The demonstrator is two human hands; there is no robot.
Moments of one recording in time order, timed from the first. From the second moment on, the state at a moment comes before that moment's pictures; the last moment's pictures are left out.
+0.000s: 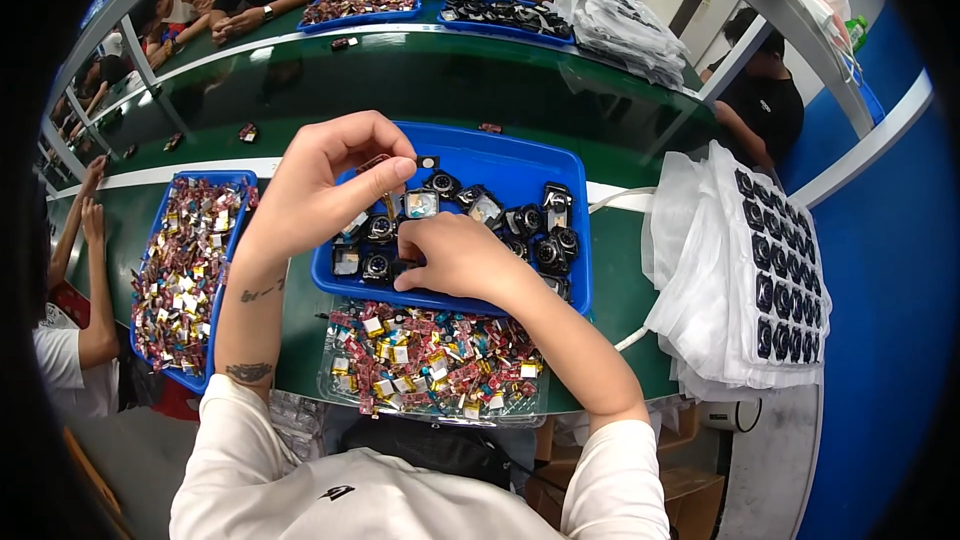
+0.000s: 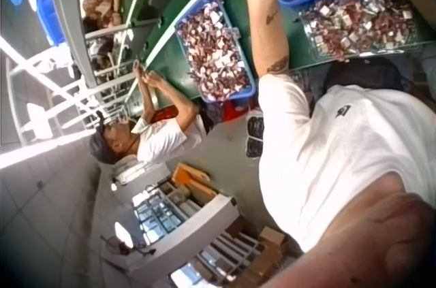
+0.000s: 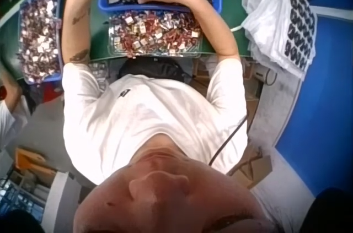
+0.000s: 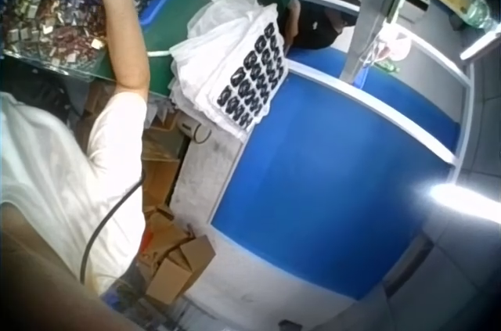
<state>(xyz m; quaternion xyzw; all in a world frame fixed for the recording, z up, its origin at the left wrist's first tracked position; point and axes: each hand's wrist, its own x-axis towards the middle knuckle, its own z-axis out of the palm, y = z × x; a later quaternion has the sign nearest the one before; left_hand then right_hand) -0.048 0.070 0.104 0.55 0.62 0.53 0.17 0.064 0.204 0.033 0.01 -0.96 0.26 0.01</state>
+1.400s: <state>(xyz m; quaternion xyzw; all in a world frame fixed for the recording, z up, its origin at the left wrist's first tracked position) -0.046 0.077 0.102 0.60 0.60 0.51 -0.13 0.075 0.220 0.071 -0.04 -0.68 0.68 0.26</state>
